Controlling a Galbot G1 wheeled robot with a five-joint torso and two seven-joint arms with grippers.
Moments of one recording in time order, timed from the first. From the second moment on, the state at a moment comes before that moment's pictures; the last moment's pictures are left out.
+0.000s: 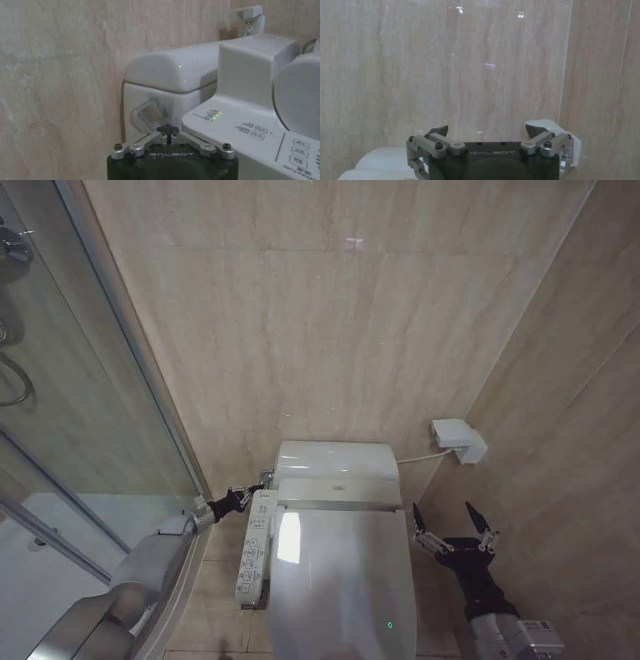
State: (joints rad) left arm 0.37 -1.22 0.02 -0.40 -0.43 -0.59 0.91; right arm -1.81 1.54 0.67 2.40 0.08 0.02 -0.02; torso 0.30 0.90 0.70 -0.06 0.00
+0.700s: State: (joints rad) left arm 0.47 -1.23 -0.06 -0.54 -0.42 -0.58 0.69; right arm -1.81 1.54 0.67 2.40 0.08 0.02 -0.02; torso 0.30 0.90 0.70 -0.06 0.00
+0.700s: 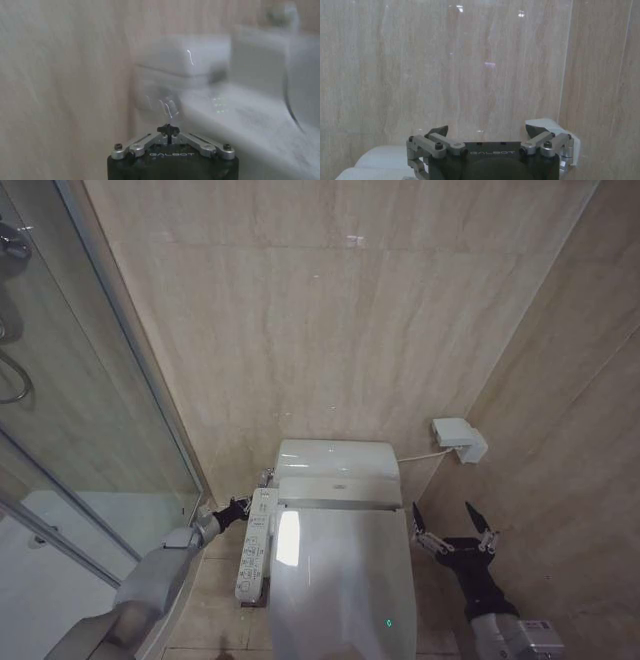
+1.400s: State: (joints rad) left arm 0.70 -1.26 -0.12 -0.97 -0.41 -0.44 0.06; right arm -1.81 1.54 0.67 2.40 0.08 0.02 -0.02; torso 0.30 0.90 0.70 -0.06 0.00
